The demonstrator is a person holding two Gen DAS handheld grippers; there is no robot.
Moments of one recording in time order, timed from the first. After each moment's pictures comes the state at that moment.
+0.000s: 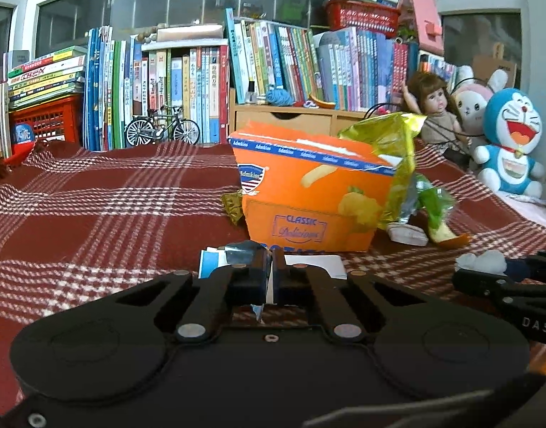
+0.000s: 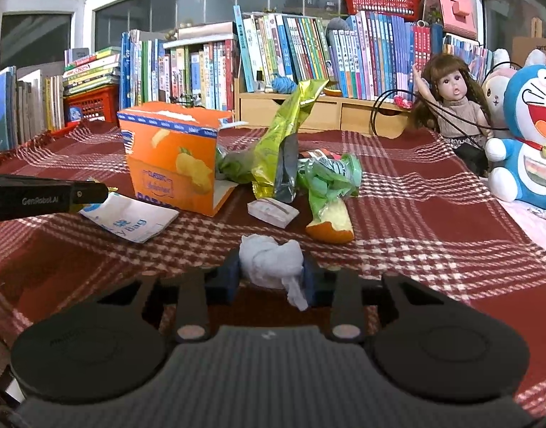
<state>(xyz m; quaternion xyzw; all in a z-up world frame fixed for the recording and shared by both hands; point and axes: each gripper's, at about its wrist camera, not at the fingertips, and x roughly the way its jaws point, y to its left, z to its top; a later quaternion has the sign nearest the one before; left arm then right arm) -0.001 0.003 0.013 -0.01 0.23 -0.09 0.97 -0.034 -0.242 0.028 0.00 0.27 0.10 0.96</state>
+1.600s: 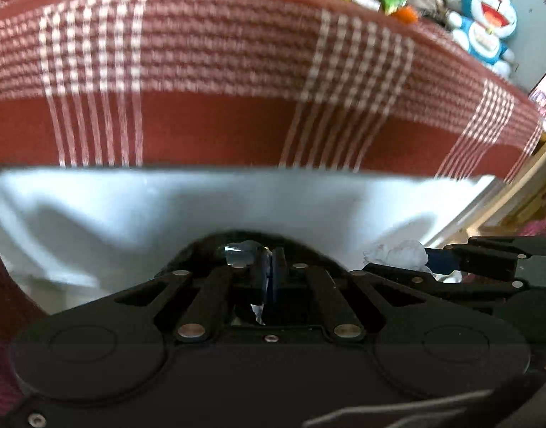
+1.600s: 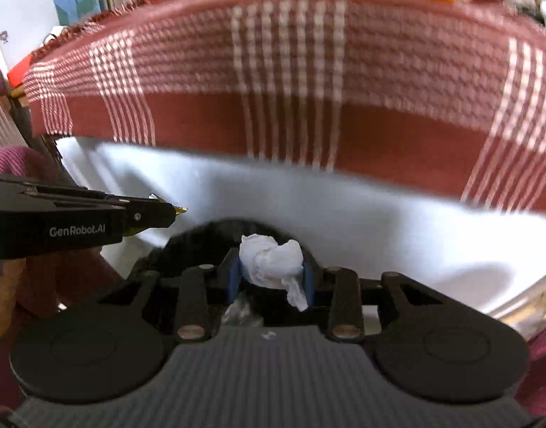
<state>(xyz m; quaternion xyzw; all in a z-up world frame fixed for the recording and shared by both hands) -0.202 0.019 -0.109 -0.05 0.45 -0.09 0.89 -0.199 -0.189 -0.067 0.02 0.45 0.21 0.87</state>
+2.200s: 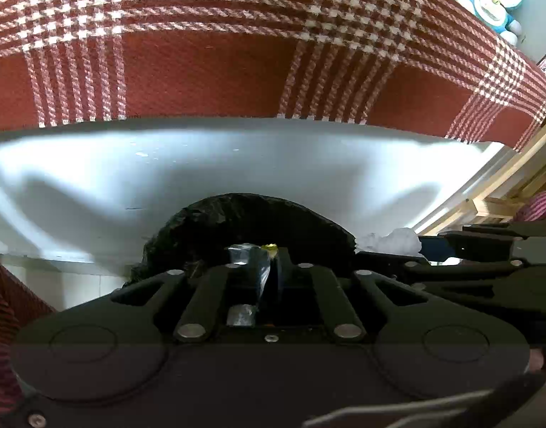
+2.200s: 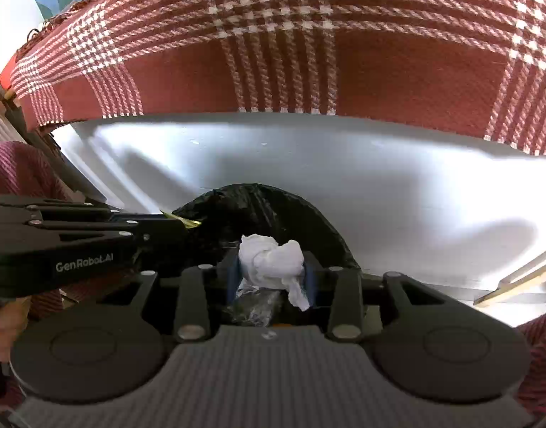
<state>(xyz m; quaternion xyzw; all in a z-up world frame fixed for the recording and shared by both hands) -0.195 0.006 -0.136 -0.04 0.49 -0.10 0.86 -0.191 -0.191 -0.094 0.05 0.50 0.22 0.84</state>
